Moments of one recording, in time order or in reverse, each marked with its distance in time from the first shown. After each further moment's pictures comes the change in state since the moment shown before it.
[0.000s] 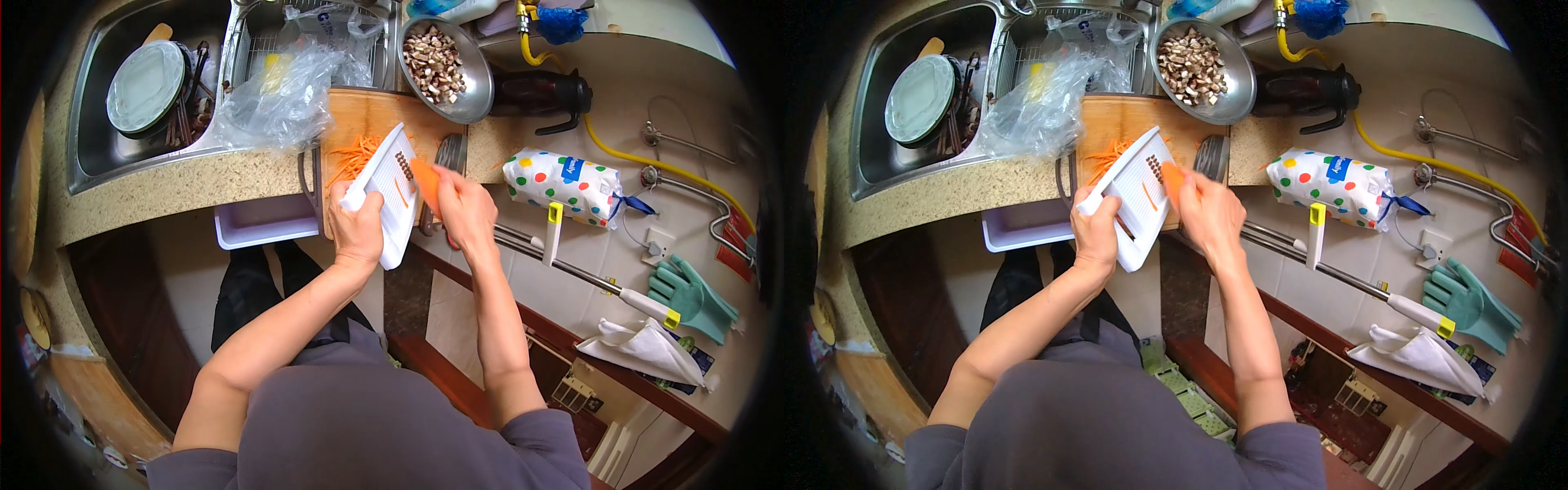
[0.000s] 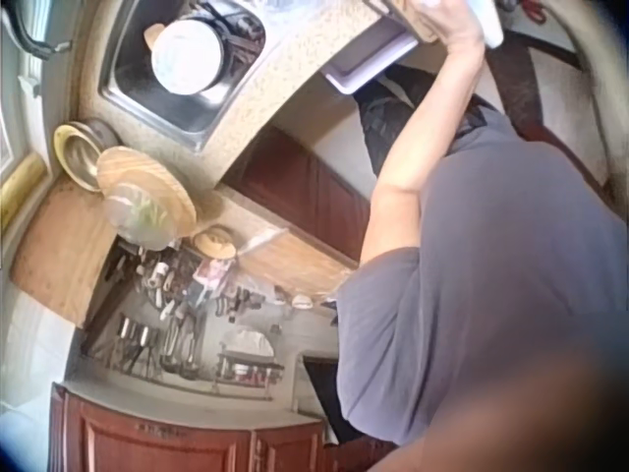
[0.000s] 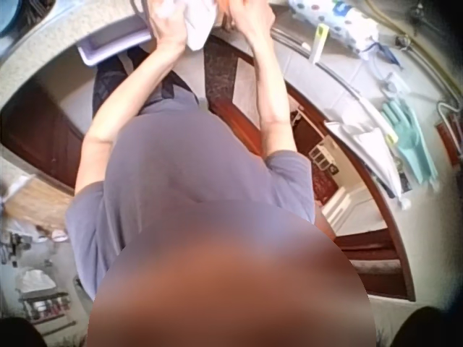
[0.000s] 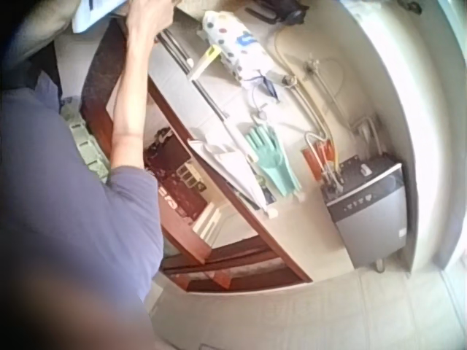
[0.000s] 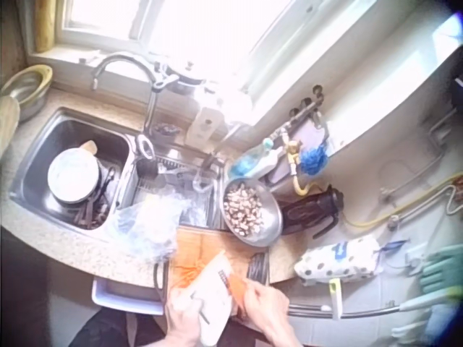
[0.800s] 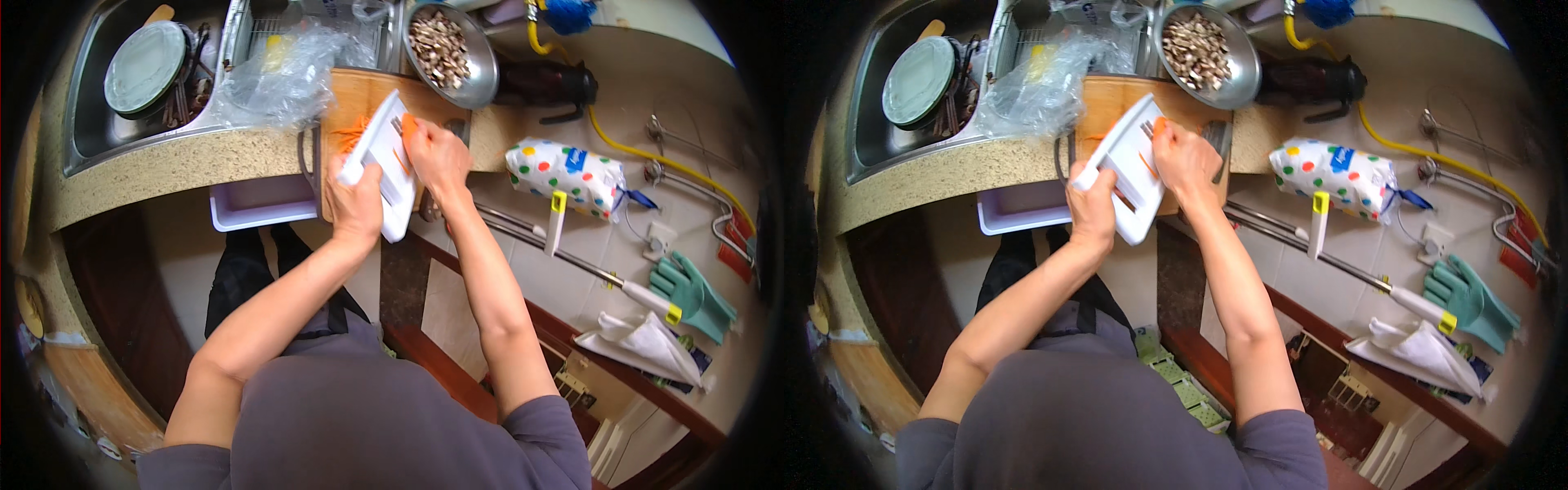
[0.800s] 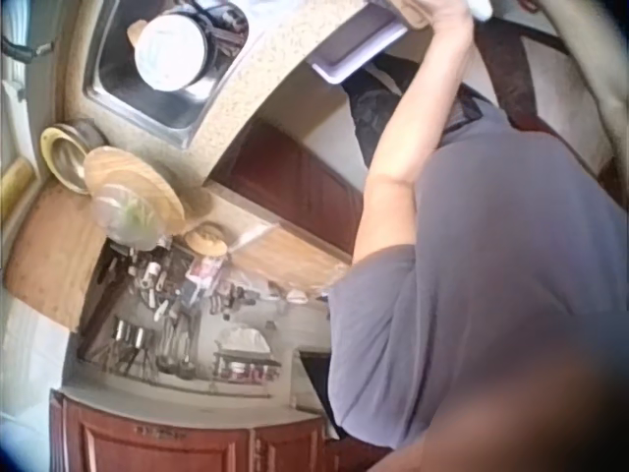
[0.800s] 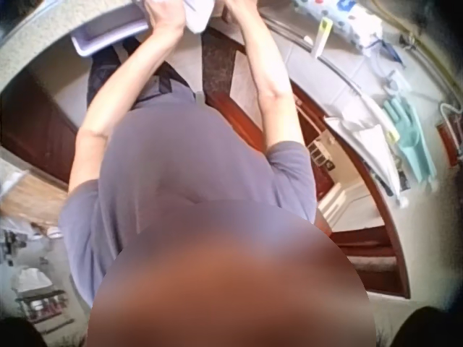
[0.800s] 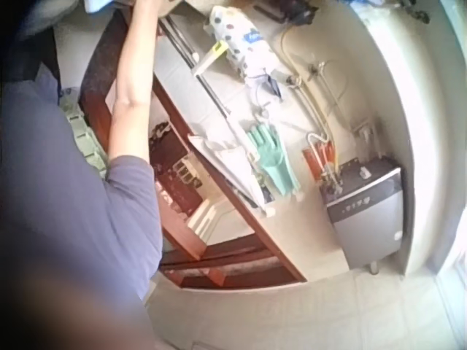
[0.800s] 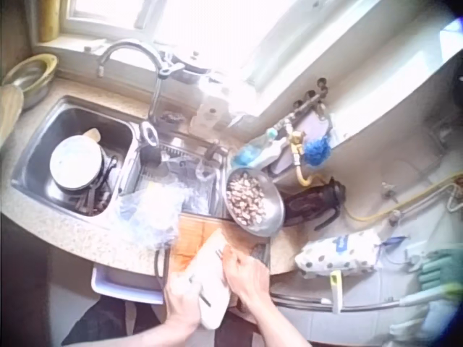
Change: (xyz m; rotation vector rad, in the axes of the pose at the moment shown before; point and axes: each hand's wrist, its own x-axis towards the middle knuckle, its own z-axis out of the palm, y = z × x) left_hand 0.009 0.003 0.009 0.024 0.030 0.073; right_hand 0.048 -0.006 0.046 -0.097 0.167 -0.107
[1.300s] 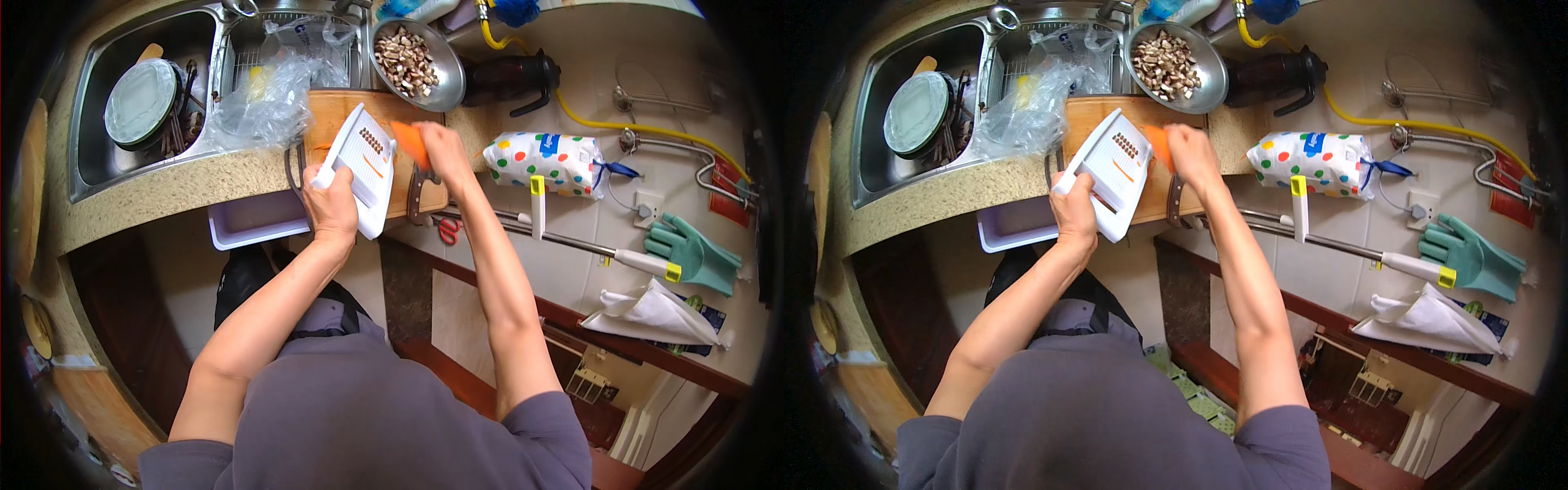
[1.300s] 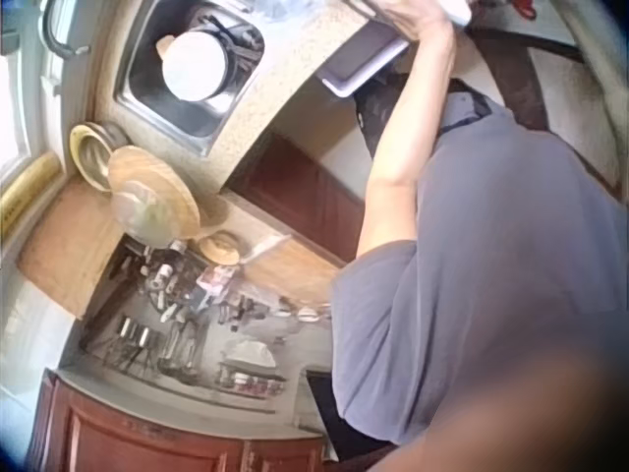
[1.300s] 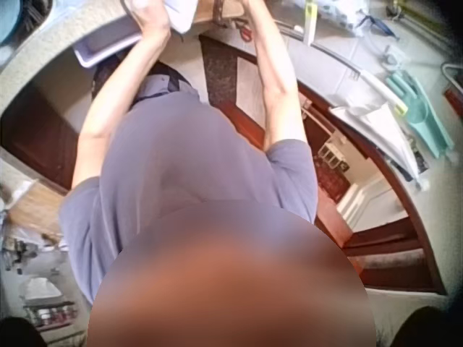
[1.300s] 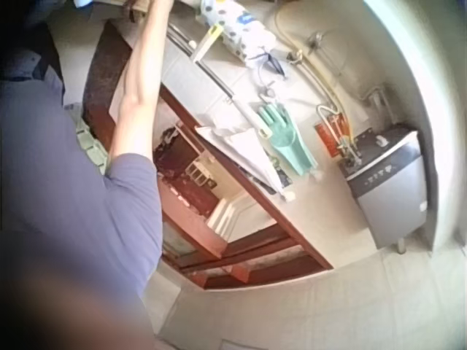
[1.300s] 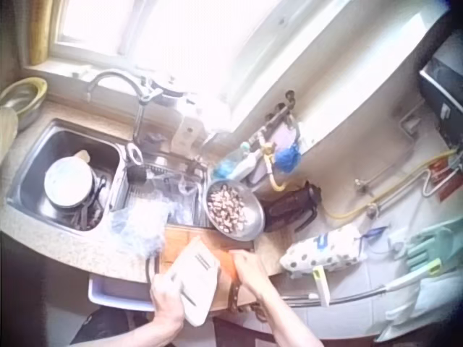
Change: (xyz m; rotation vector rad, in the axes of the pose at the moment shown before) left_hand 0.004 -0.007 -0.011 0.031 0.027 -0.014; right_hand 0.015 0.047 -0.022 0.460 -0.205 0.123
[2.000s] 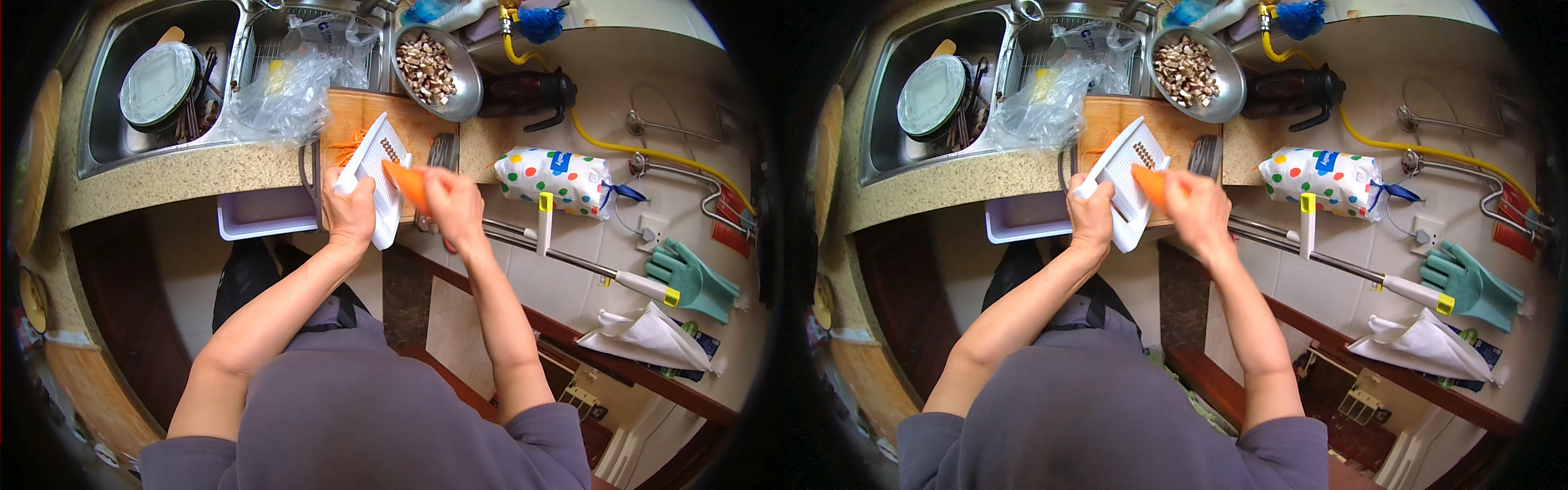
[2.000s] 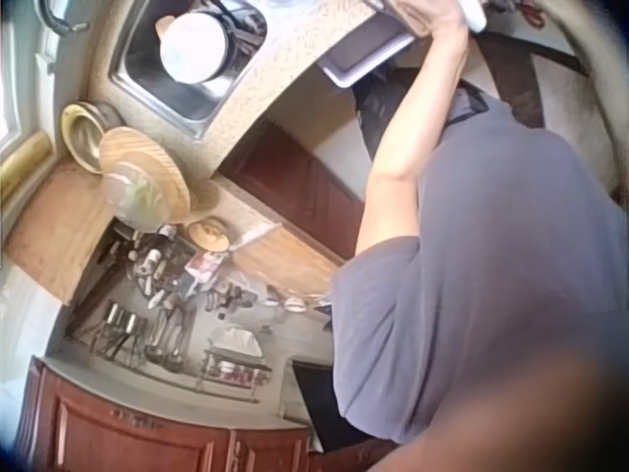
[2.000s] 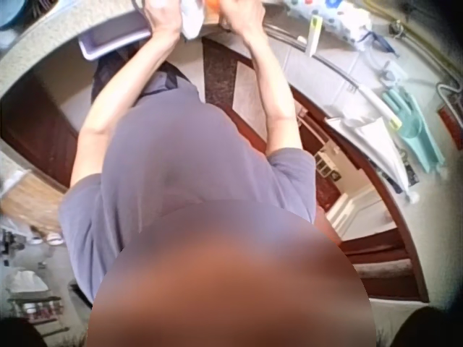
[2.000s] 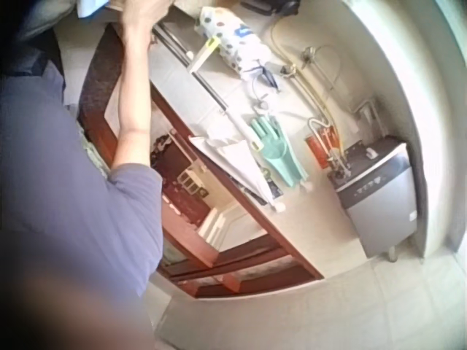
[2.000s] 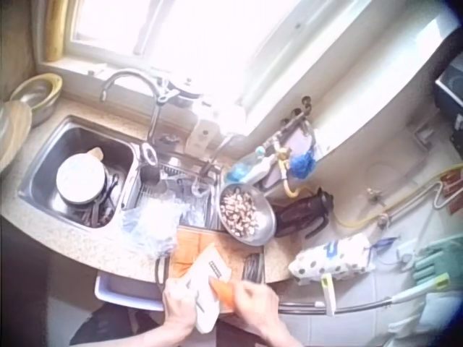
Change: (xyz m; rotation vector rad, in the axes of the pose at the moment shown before) left_hand -0.012 0.003 -0.009 0.114 0.037 0.077; right_hand -0.086 -0.050 0.004 -0.179 0.020 -0.148
